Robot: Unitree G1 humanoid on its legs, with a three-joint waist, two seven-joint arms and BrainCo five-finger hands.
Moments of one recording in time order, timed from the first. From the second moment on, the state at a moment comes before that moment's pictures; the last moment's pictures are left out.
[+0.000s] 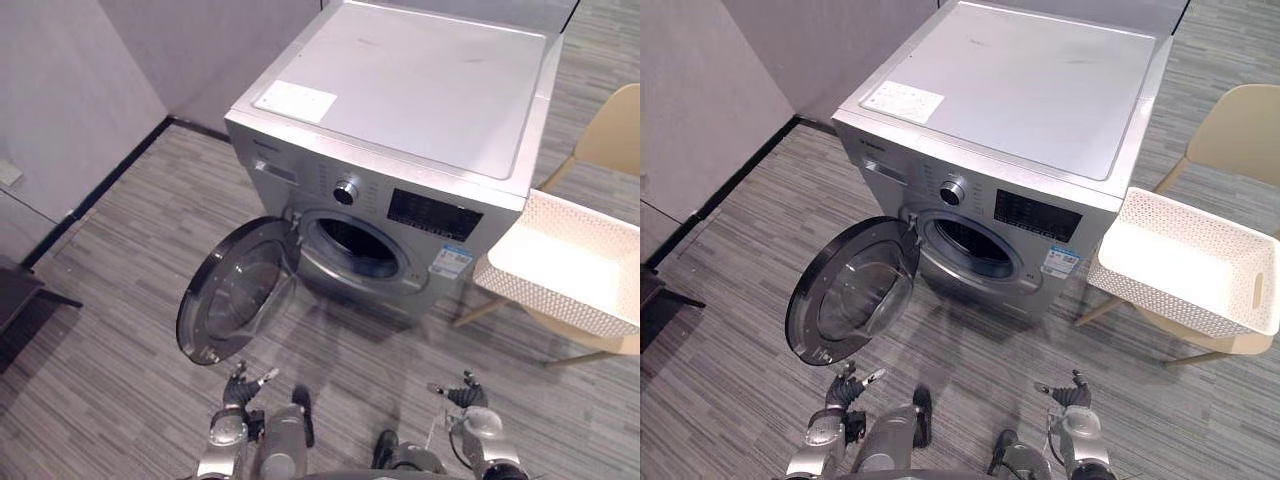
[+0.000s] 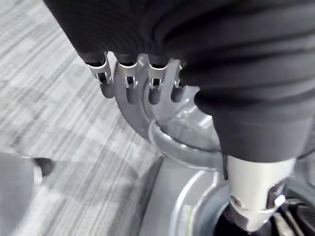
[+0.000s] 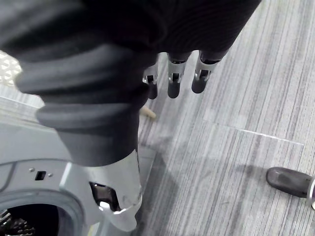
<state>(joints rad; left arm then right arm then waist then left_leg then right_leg) 0.07 0.08 0.01 0.43 0.08 -0.03 0.15 -0.01 -0.09 -0.28 0.86 -0.03 0.01 -0.22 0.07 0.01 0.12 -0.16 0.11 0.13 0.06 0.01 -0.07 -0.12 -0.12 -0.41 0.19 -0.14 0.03</state>
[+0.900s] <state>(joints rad) -0.37 0.62 0.07 0.76 0.21 -0.03 0.17 -0.05 -0.12 -0.21 0.87 -0.03 0.00 -0.19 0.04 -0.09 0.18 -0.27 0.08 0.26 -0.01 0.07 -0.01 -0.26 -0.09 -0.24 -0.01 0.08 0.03</state>
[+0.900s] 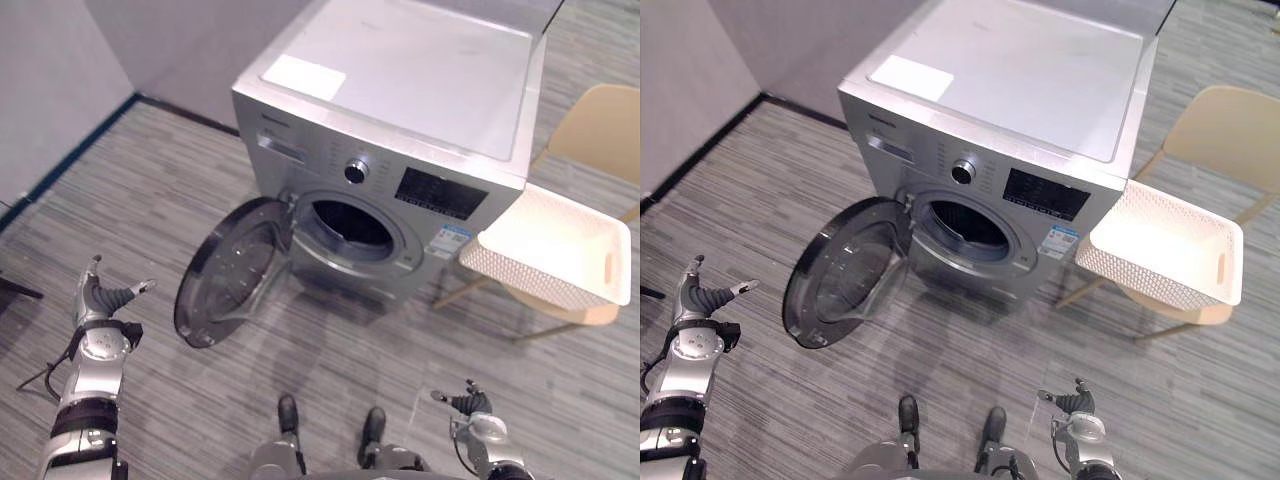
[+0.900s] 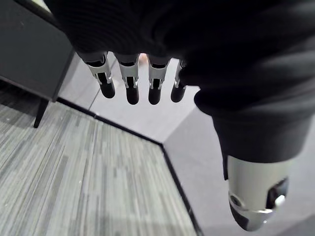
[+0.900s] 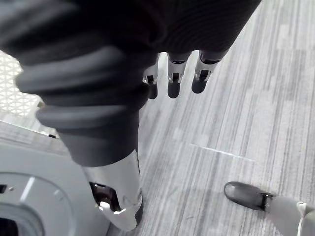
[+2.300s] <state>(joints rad) -1.11 0.46 -0.31 0.99 0.24 0.01 0.14 -0.05 -0.11 -0.06 0.55 -0.08 -0.04 -0.26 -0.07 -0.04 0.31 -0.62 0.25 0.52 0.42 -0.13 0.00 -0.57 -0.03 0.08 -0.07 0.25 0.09</state>
